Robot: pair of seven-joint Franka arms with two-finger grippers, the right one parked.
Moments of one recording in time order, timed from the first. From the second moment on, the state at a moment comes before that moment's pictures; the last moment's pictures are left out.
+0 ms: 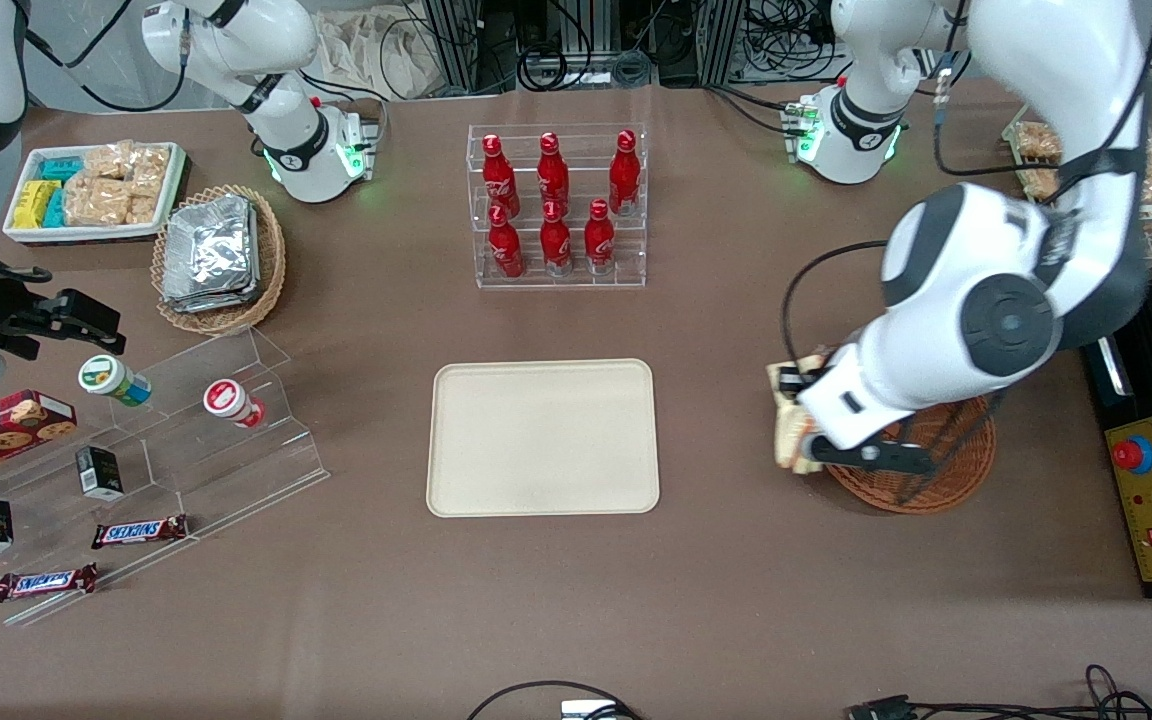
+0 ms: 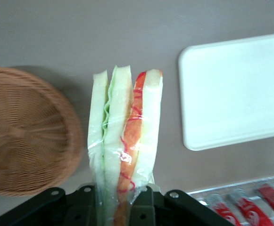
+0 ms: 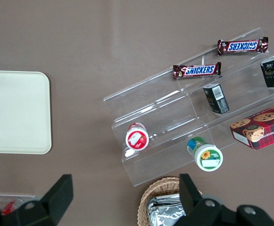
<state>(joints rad) -0.17 0.47 -0.26 -1.34 -0.06 1.66 -0.26</state>
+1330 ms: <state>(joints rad) -0.42 0.94 -0.27 -1.24 -0.08 2.07 -0.51</state>
